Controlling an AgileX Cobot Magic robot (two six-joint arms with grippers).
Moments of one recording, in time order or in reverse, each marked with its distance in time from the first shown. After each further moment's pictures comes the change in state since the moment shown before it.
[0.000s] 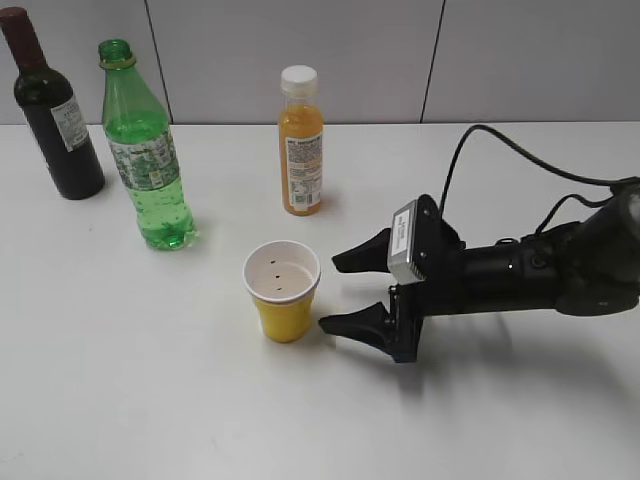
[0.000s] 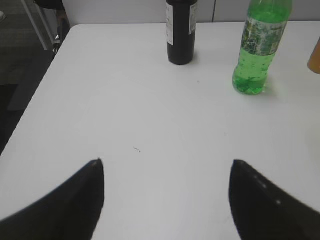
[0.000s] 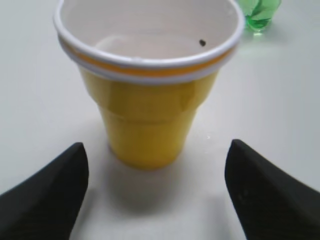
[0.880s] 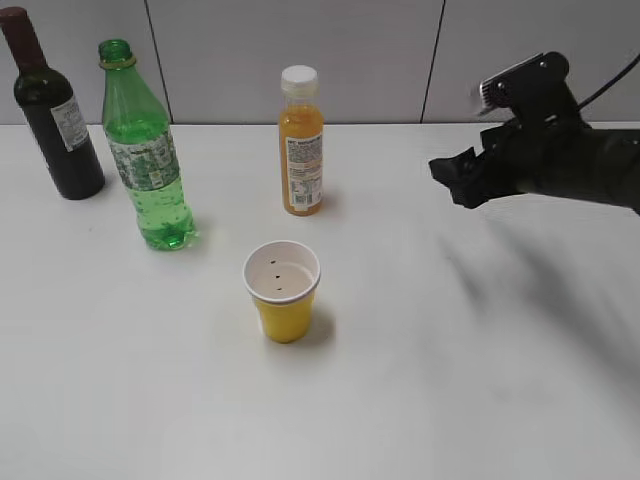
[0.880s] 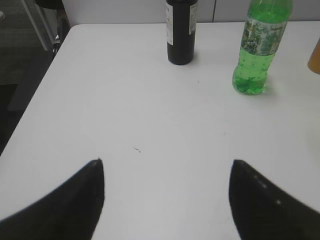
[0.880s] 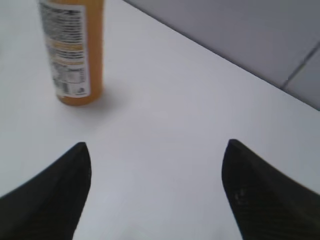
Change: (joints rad) left arm 0.000 0.000 0.000 0.000 0.000 0.000; right arm -0.085 -0.378 0.016 0.632 0.574 -0.013
